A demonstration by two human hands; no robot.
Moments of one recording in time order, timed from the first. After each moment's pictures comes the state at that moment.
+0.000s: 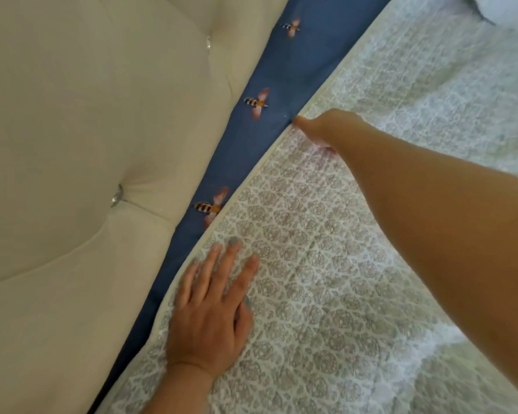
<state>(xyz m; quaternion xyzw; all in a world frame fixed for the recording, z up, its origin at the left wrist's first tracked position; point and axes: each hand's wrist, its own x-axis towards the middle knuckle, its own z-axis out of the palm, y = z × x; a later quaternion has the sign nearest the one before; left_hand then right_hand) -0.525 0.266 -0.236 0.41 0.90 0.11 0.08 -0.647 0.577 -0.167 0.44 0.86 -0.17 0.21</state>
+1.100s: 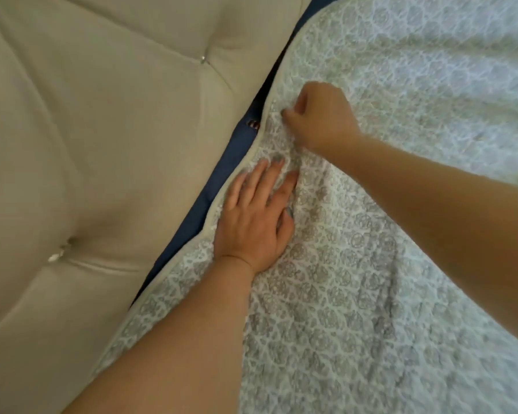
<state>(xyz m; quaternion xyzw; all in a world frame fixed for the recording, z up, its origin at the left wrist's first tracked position) -0.538 0.273 -0.241 0.39 0.91 0.10 0.02 -0.599 0.444 -0.186 0.23 0.94 -0.27 0.00</state>
